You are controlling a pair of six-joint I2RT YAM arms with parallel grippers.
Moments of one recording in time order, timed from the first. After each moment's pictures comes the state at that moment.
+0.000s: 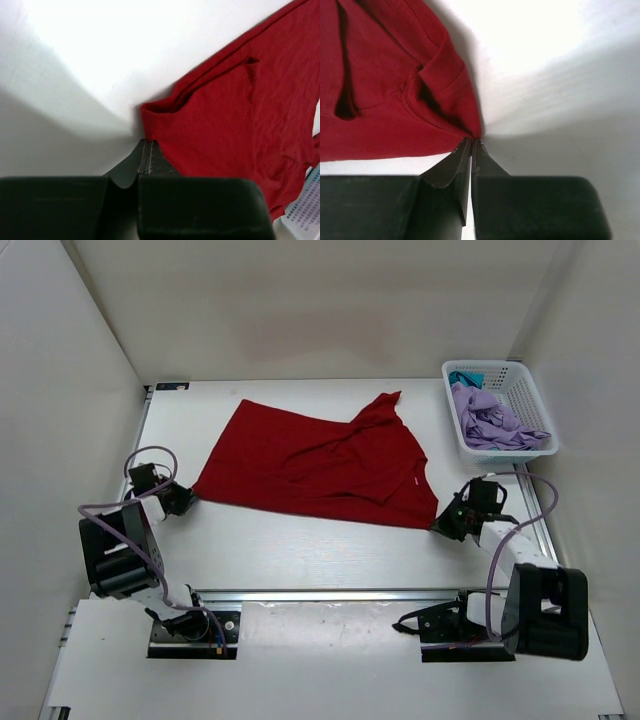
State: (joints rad) left arm 0.36 1.56 0.63 0.07 0.25 -0.76; right arm -0.10 1.19 0.45 -0.24 -0.23 0.55
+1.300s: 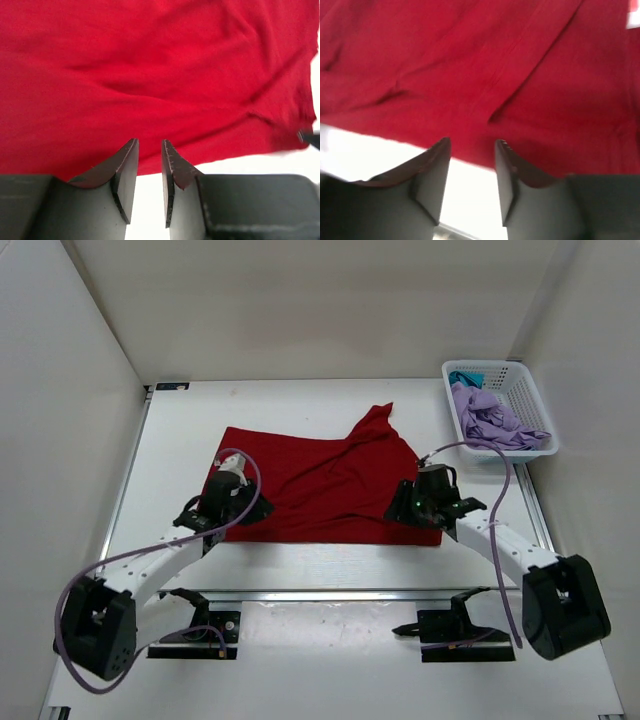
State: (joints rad) left arm -0.38 1.05 0.52 -0.13 0.05 -0.66; right arm 0.35 1.16 0.59 -0.30 -0.17 0.57
